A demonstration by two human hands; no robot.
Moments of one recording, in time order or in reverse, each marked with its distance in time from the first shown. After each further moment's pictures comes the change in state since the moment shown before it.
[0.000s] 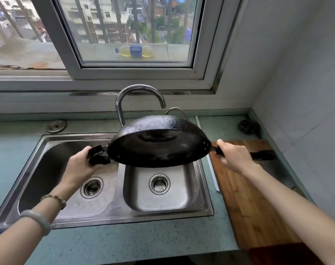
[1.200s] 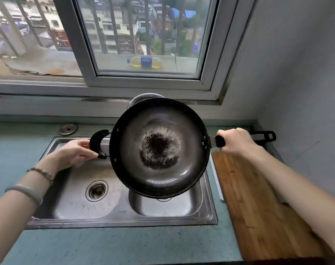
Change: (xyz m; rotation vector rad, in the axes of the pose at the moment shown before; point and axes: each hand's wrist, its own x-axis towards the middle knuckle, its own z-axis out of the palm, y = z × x) left_hand 0.048 -0.017 -0.063 -0.753 -0.430 -0.455; right_hand 0.058 -0.010 -0.060 -0.107 -0.062 -0.031
